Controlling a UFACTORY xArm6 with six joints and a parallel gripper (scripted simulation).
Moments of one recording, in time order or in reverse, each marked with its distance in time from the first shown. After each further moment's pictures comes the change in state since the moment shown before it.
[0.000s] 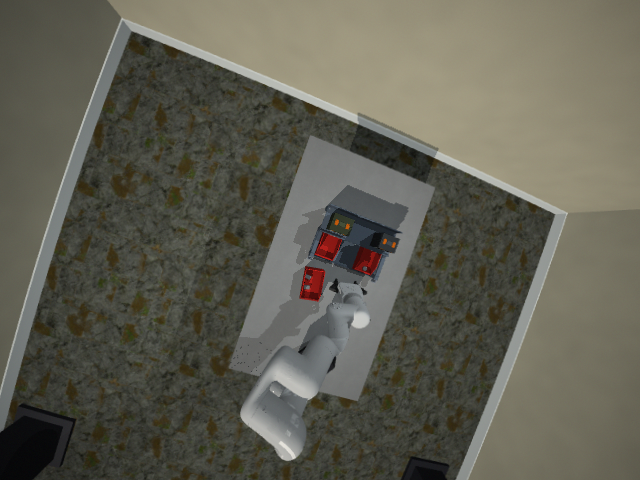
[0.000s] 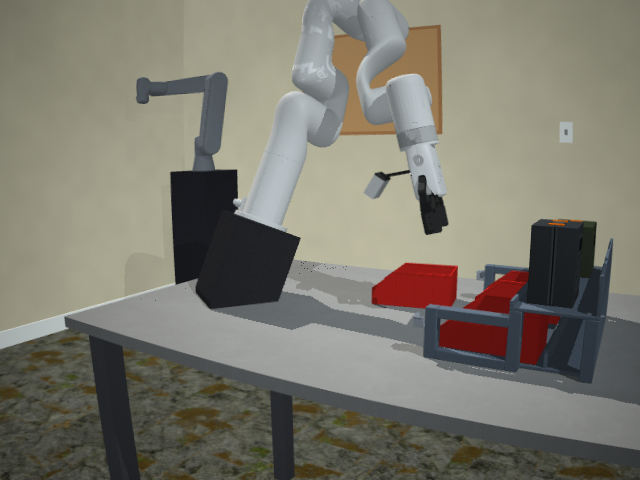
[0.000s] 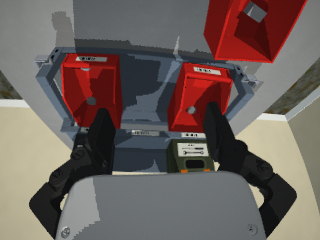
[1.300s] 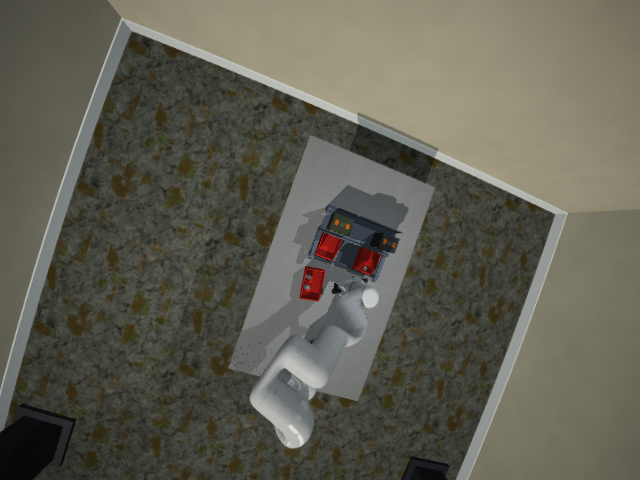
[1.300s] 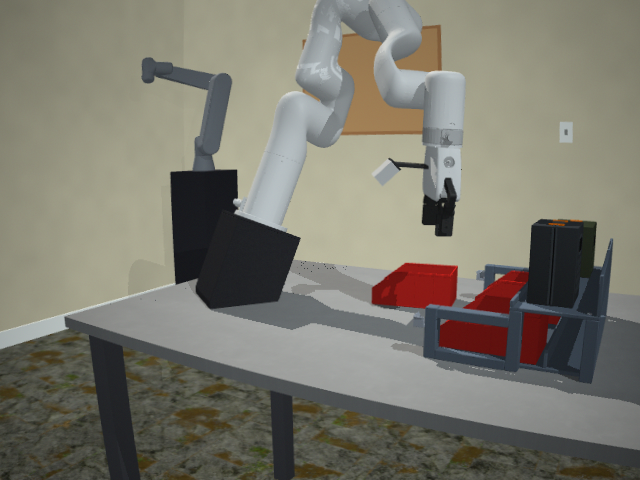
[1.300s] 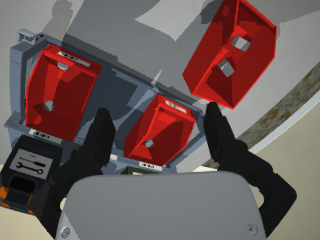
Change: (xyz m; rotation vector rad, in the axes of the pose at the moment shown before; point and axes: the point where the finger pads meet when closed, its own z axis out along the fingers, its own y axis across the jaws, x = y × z) arm 0.000 0.002 0.001 -0.135 0.276 -0.424
